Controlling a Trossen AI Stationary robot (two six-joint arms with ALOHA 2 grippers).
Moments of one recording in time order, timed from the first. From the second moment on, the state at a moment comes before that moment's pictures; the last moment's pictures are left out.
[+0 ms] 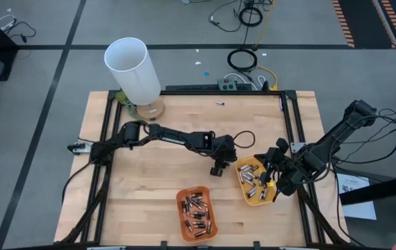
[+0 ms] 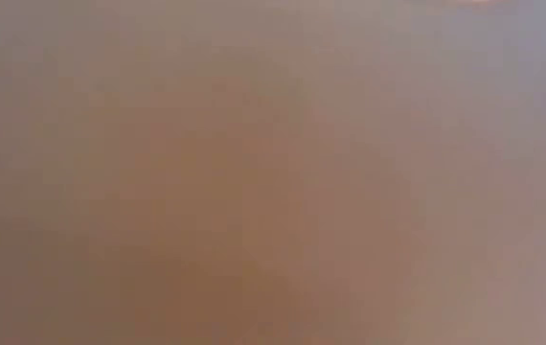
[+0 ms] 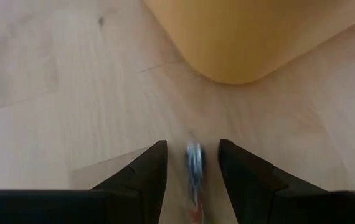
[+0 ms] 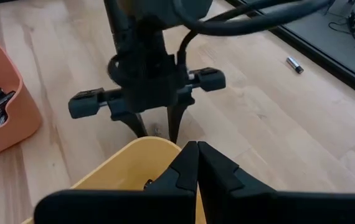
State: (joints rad) left arm 0.03 2.35 1.74 -0.31 0.16 0.33; right arm 0.72 1.03 0.71 -0.82 0.91 1.08
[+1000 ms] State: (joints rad) left arm 0.07 2.15 1.83 -0.78 -0.01 -0.02; right arm 0.72 1.04 0.71 -0.80 0.88 1.06
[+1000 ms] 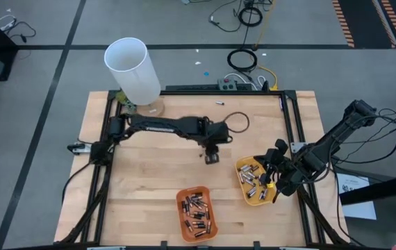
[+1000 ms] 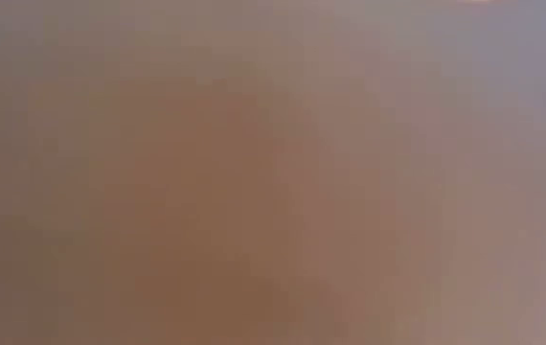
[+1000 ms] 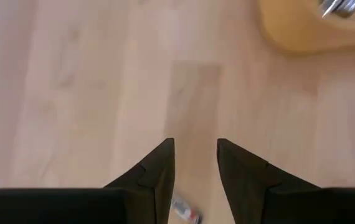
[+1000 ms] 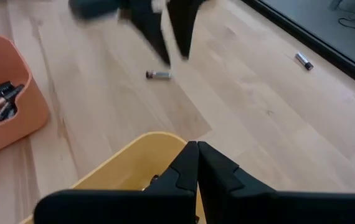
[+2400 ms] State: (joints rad) left arm 0.14 1.91 1.24 -0.50 -0.03 -0.52; right arm 0.73 1.11 0.71 -0.77 0.86 1.06
